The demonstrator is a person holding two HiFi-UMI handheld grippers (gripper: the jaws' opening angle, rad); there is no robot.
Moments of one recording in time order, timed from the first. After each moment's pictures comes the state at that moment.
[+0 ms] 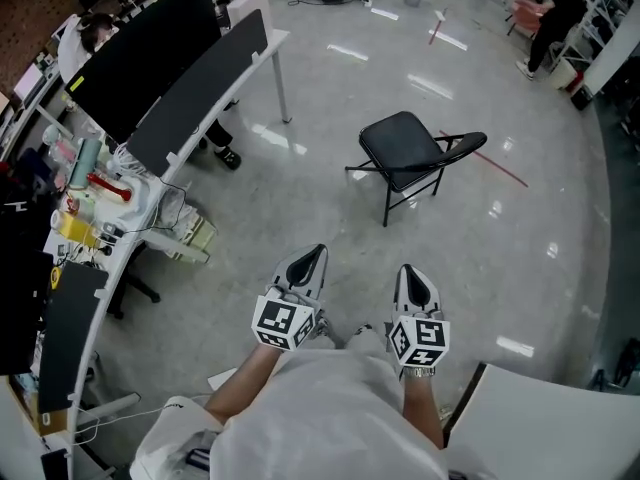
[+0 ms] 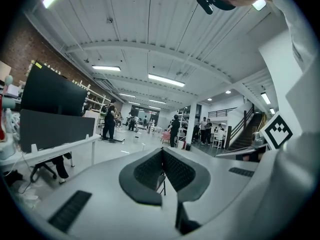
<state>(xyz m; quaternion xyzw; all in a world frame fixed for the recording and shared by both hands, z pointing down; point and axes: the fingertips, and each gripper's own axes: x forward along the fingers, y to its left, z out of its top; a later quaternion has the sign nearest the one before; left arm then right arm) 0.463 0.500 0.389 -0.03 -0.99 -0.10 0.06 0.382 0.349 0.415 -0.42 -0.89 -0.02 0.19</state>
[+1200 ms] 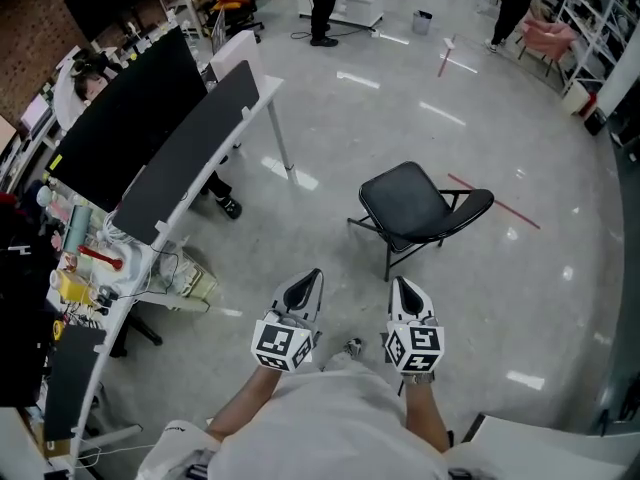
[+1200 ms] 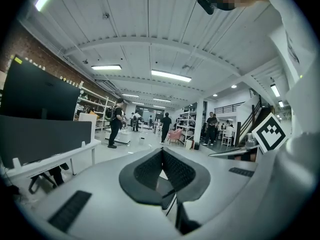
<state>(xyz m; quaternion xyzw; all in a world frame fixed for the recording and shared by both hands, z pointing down) 0.274 0.578 0.384 -0.06 -0.99 -0.08 0.07 0.174 0.449 0.424 -0.46 -0.87 -0.01 0.19</state>
